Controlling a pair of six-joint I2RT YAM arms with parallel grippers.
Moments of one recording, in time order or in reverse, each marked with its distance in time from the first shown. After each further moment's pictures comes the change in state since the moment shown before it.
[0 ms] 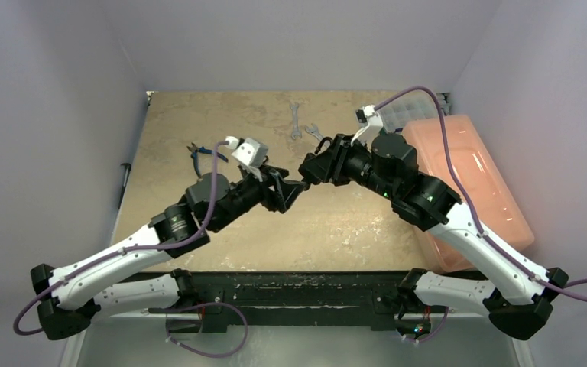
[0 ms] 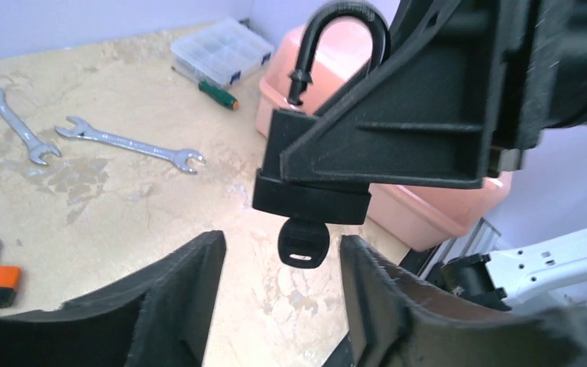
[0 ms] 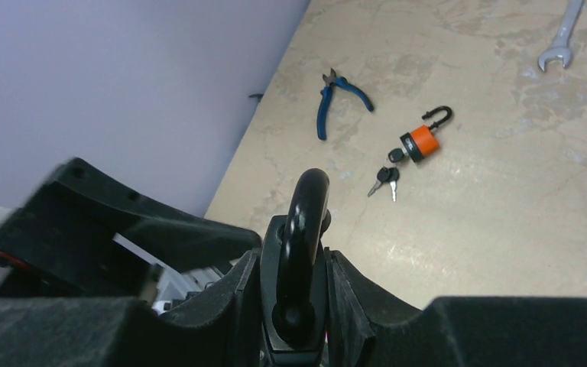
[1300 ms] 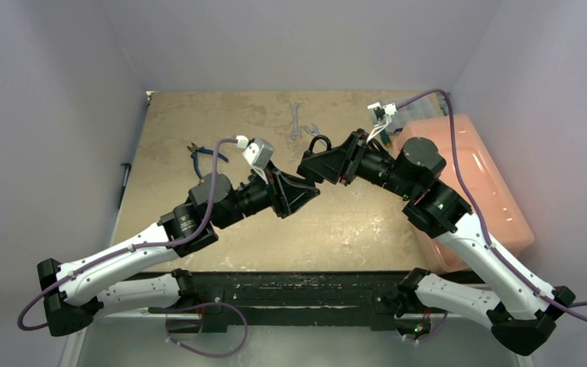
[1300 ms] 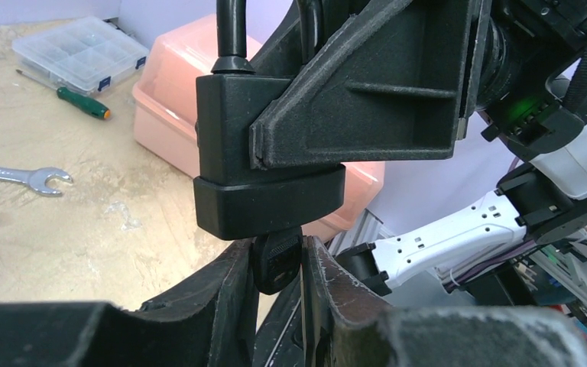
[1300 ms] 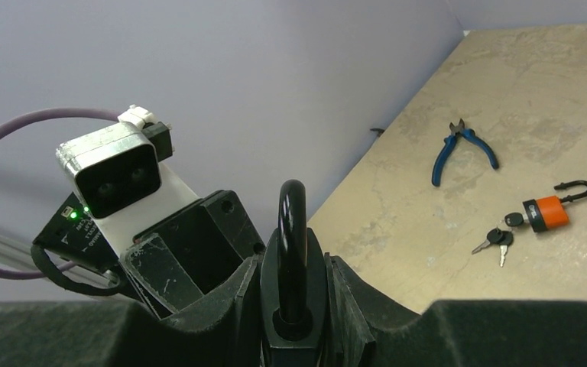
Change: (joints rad) left arm -0.002 0.005 -0.031 0.182 0.224 -0.145; right arm -0.098 -0.099 -0.103 0.280 -0.347 0.051
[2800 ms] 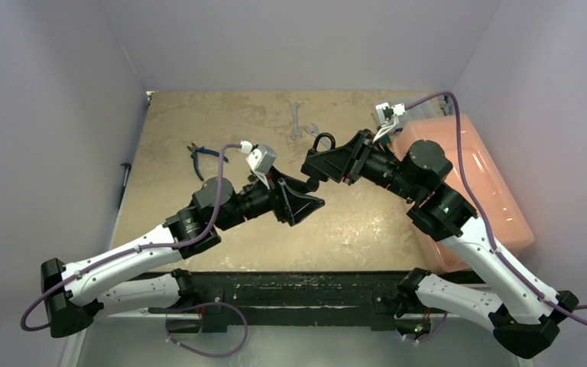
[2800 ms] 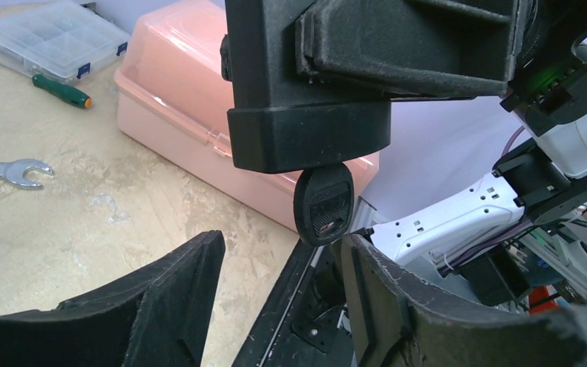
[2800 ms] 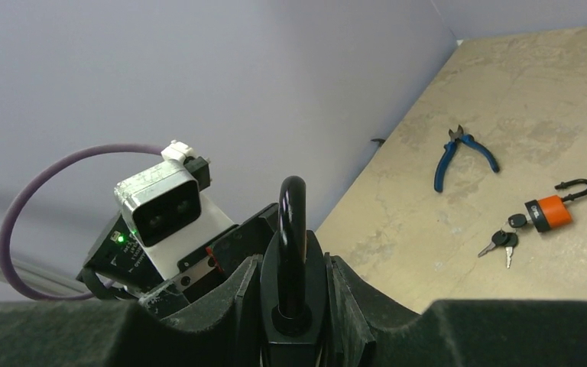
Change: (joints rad) left arm 0.010 -0.008 -0.082 0.077 0.066 -0.012; right arm 0.000 -0.025 0.002 -0.013 0.055 0.048
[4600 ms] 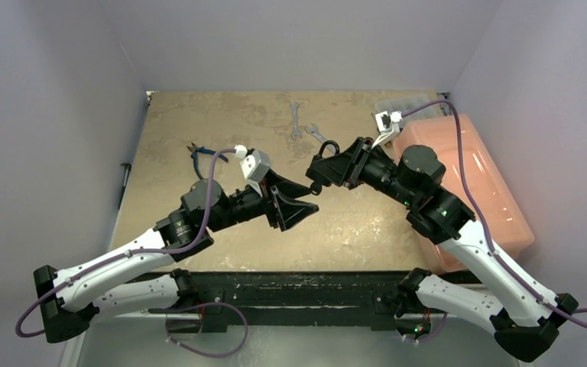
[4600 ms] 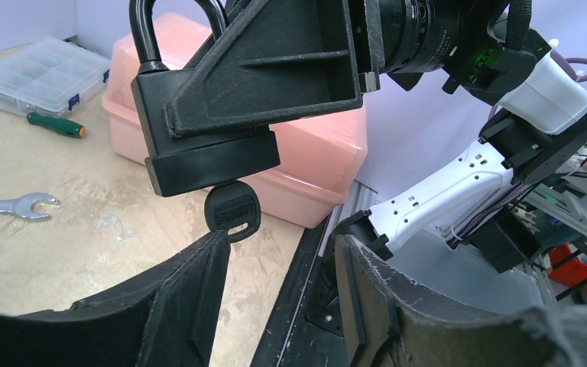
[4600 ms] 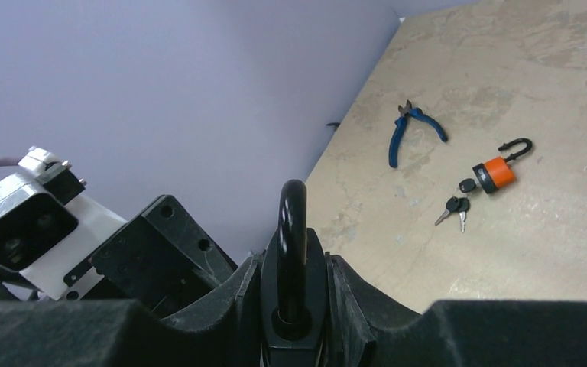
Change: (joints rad) left arm 0.008 -0.058 -0.006 -0.027 0.095 0.121; right arm -0.003 -0.027 -0.068 -0.067 0.079 0.005
